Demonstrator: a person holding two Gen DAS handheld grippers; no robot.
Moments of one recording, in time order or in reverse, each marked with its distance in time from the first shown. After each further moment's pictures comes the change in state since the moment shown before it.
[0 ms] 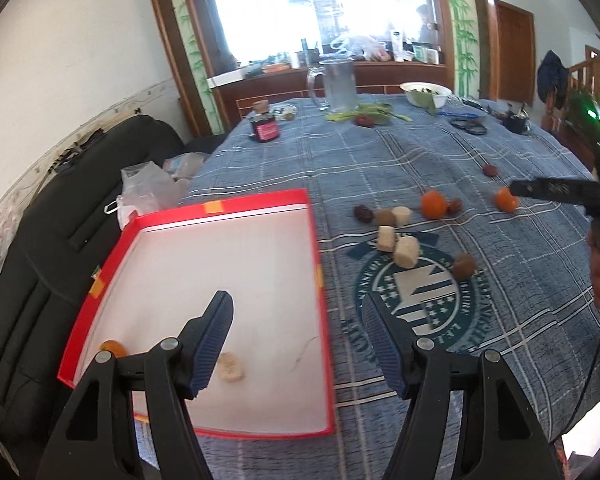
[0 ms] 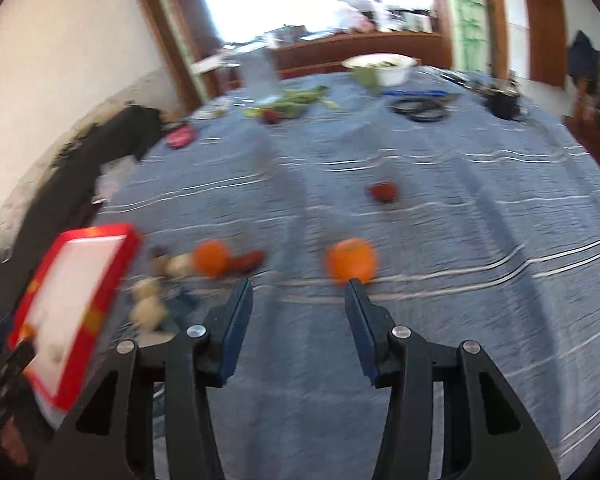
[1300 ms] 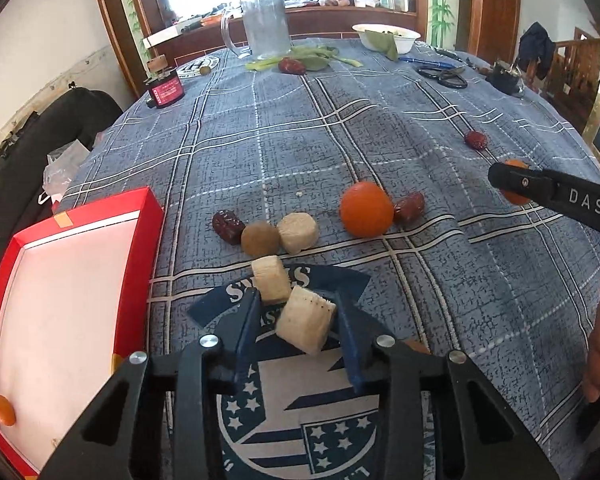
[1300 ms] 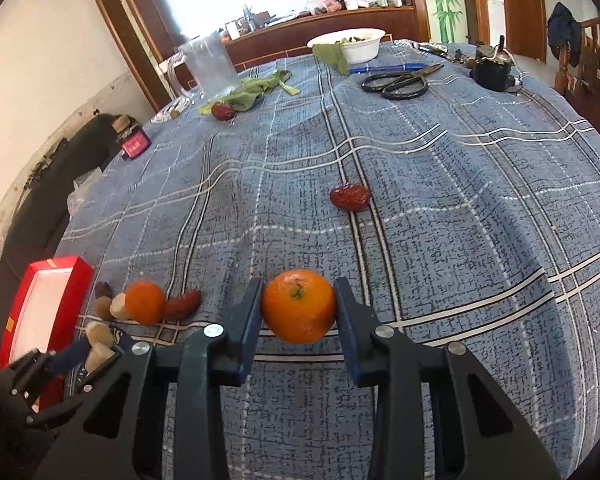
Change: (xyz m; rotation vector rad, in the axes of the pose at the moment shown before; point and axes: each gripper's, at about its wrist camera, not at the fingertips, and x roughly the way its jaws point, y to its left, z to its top) left arm 0.109 -0.094 0.041 0.028 0.178 -0.130; right arm 0.048 -0.022 0.020 0.088 0.034 -0.031
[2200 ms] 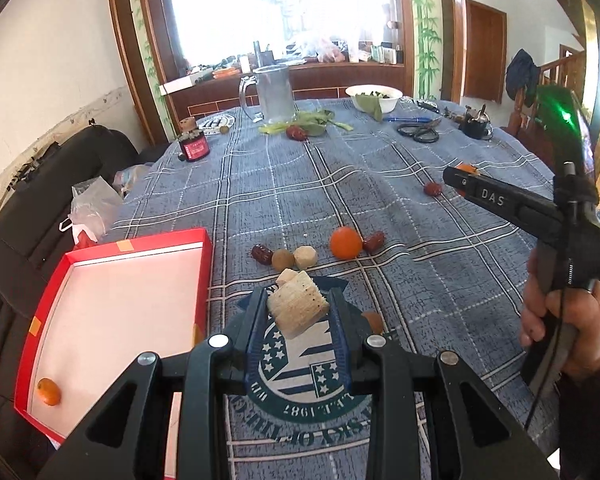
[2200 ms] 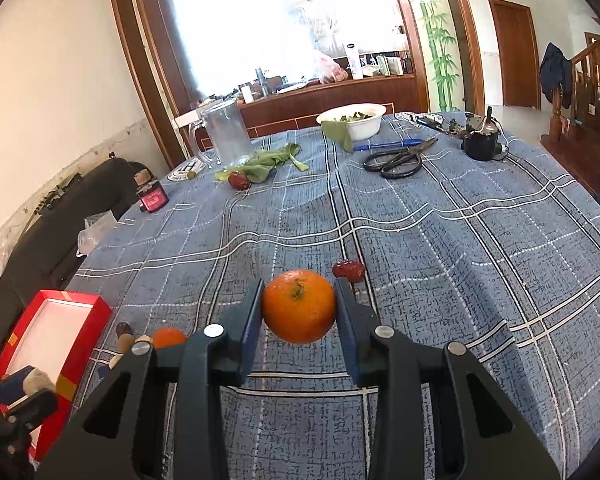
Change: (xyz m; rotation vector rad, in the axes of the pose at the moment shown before) left arm -0.097 0.009 -0.016 0.007 -0.180 0.005; right arm -0.041 0.006 0.005 -0.042 -0.253 0.010
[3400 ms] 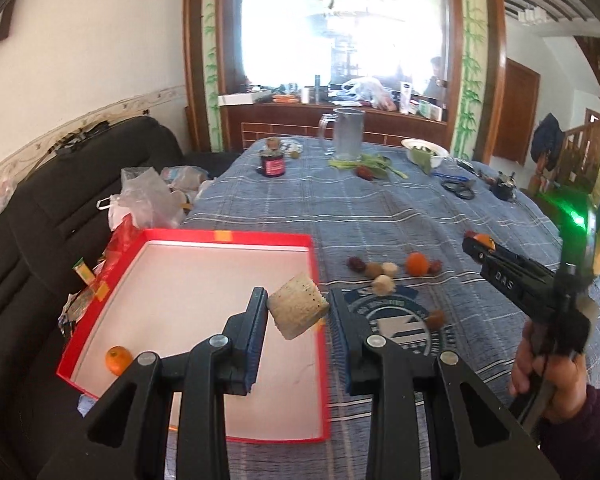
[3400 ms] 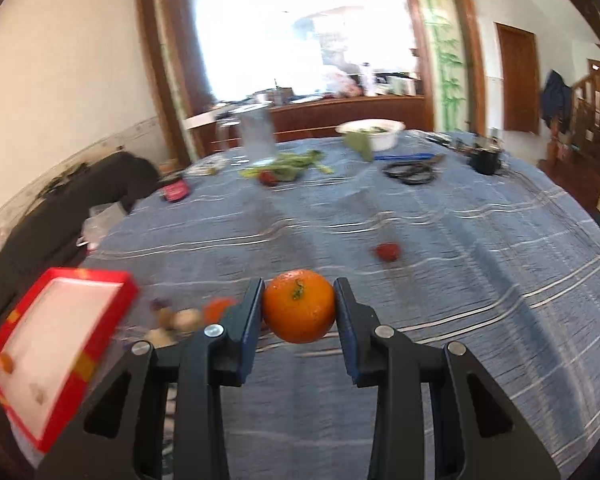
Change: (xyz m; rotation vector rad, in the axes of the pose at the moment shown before) left arm -0.060 0.108 -0.037 -0.184 -0.130 0.038; right arm -0.031 0.069 -0.035 -0.076 -0.051 -0.003
